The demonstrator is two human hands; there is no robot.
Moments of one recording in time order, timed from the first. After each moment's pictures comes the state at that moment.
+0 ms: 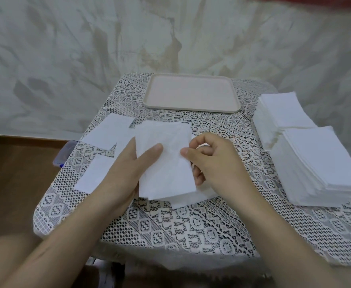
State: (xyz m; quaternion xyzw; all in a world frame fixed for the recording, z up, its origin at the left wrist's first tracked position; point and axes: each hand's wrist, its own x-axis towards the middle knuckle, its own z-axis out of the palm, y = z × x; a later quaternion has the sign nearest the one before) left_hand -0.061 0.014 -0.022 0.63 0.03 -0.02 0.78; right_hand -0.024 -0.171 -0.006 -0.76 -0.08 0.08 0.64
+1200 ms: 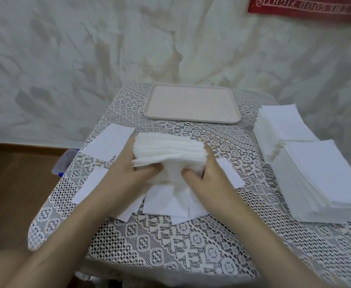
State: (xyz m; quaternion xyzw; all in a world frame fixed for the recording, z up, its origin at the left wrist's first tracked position) left_hand -0.041 0.034 -0.024 0.77 -0.03 0.06 0.63; right_hand -0.022 -0.167 -0.021 -0.80 -0.15 0.08 0.57
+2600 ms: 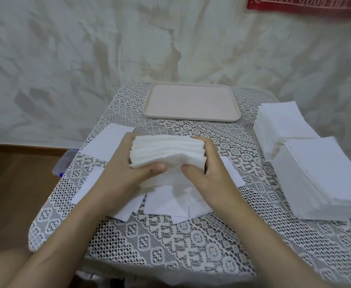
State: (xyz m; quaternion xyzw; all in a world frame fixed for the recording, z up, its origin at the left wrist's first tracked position) left_hand -0.039 0.037 -0.025 0.75 -0.04 0.04 0.66; right_hand -0.015 -0.167 -0.027 -0.74 -0.16 0.06 0.65
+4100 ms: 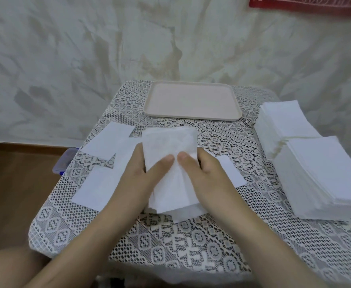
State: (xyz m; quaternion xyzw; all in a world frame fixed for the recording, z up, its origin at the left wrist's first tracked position) left_hand -0.058 0.000 -0.021 0.70 0.07 0.05 0.71; right_hand -0.029 -0.155 -0.012 -0.76 -0.09 0.12 0.63
